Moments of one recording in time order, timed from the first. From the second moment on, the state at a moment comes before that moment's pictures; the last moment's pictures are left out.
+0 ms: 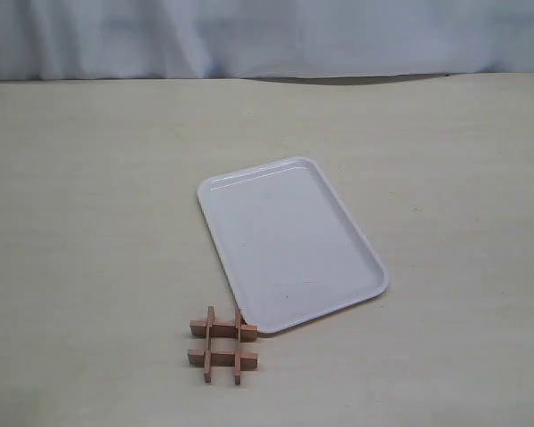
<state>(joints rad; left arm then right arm) -0.12 0.00 0.00 0.05 0.37 -0.10 -0.02 0.00 0.00 0.31 0.36 -0.22</state>
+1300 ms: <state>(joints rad) -0.12 0.14 -0.19 -0.07 -0.29 -0.33 -0.02 0.00 0.00 0.31 0.36 -0.22</state>
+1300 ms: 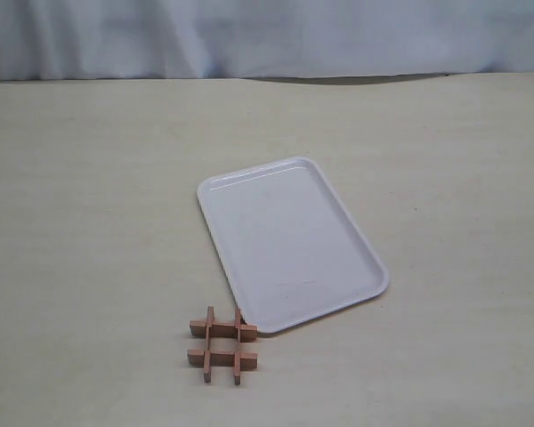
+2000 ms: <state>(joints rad) -0.51 1.16 -0.69 -0.03 0.61 -0.12 -0.02 0.00 0.00 0.31 0.36 -0.22</state>
